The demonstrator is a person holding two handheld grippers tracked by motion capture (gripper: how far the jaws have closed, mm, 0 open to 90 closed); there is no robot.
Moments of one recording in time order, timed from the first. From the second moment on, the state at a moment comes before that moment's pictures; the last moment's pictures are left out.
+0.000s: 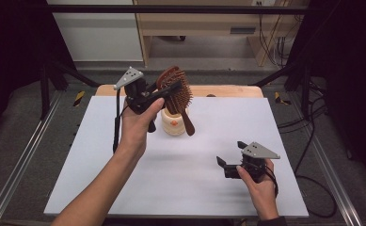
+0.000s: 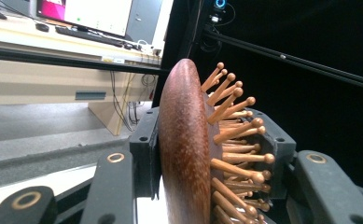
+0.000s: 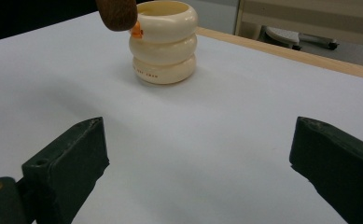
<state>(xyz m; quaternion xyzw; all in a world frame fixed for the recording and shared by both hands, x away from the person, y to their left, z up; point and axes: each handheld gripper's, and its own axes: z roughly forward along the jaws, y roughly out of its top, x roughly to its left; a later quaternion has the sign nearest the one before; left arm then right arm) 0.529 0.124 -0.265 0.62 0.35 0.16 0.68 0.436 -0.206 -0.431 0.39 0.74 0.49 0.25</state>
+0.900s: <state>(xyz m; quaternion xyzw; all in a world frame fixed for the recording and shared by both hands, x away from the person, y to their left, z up) 0.568 0.125 -0.261 0.61 0.38 0.20 0.66 0.438 -0.207 -0.432 0.39 0.74 0.50 0.25</state>
